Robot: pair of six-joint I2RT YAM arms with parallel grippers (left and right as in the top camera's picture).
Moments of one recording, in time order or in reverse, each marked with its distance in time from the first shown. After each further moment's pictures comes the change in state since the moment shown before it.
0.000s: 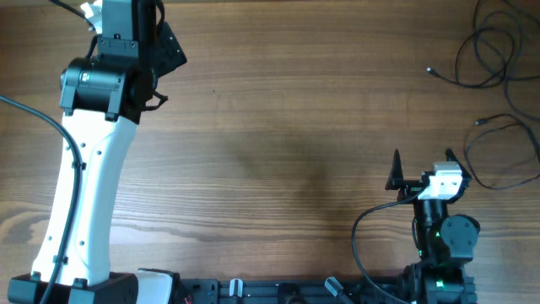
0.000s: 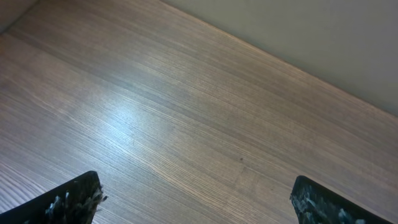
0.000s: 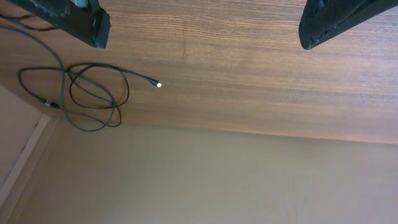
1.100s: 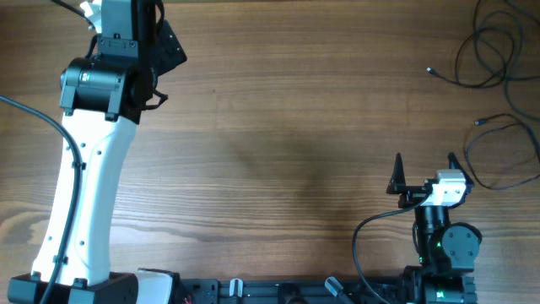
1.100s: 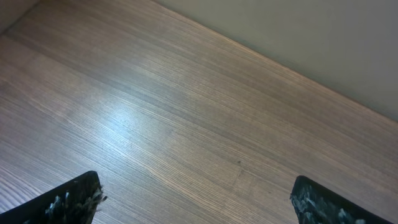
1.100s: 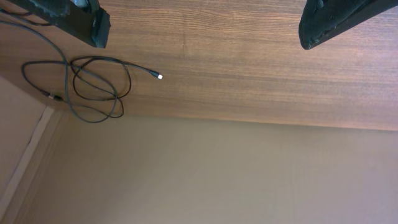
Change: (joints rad) left arm 0.000 0.000 0.000 0.014 0.000 0.000; right arm 0.000 -0.188 0.000 -0.138 0.000 0.015
